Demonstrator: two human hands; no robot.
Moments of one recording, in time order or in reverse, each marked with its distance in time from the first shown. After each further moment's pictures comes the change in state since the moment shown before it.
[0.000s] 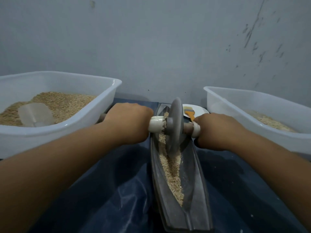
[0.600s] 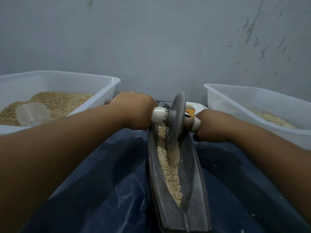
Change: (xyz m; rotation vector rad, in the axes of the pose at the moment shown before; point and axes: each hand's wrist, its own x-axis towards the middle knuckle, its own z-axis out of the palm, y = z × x) left_hand 0.031 -0.001 -0.008 -0.019 -0.107 0.034; right_hand 0.016 0.007 0.003 0.178 -0.103 -0.014
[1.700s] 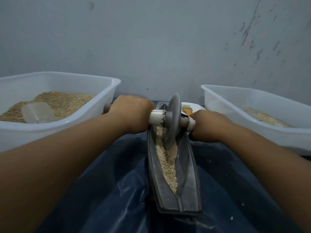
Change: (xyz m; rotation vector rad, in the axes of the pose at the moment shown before) left_hand -0.020 0.009 0.000 0.061 0.123 -0.033; right_hand -0.009 -0.004 0.000 -0.054 0.061 0.012
